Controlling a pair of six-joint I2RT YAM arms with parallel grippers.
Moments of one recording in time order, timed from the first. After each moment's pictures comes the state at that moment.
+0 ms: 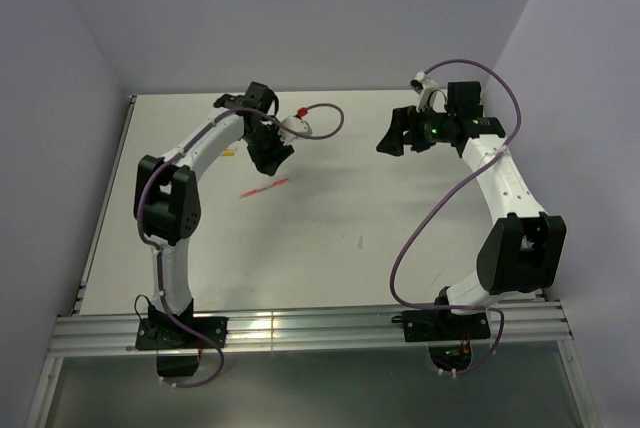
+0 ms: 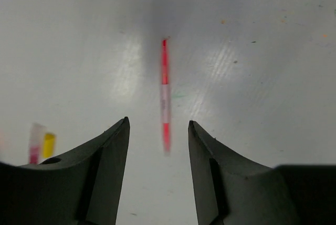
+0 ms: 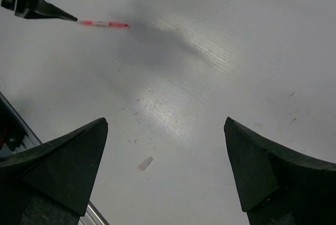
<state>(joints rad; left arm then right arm) -0.38 2.01 1.80 -0.98 0.29 0.76 0.01 1.51 1.33 -0.60 -0.71 -0.08</state>
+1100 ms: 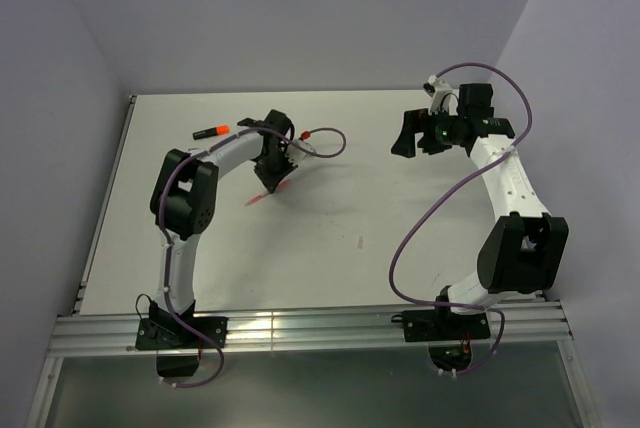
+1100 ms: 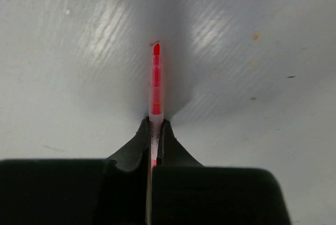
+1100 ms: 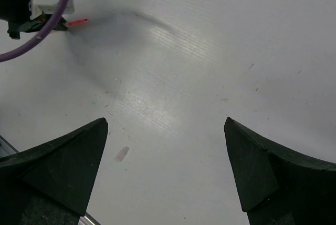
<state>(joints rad) -0.48 2.15 1.66 -0.86 0.10 0.49 -0.06 1.51 1.33 -0.67 -0.61 -0.14</state>
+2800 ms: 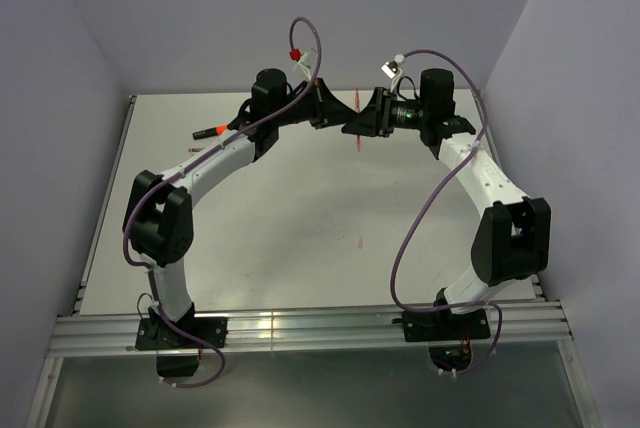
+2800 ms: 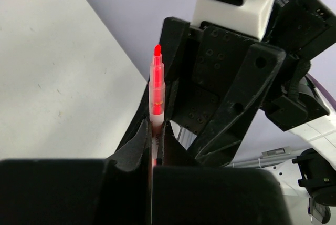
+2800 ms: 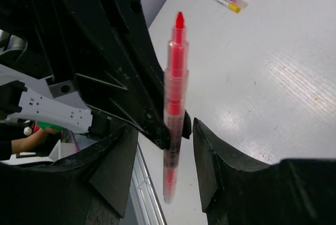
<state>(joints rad) -0.56 1.88 1.57 0.25 0.68 -0.89 0.16 1.58 1.33 -0.13 -1.02 0.47</state>
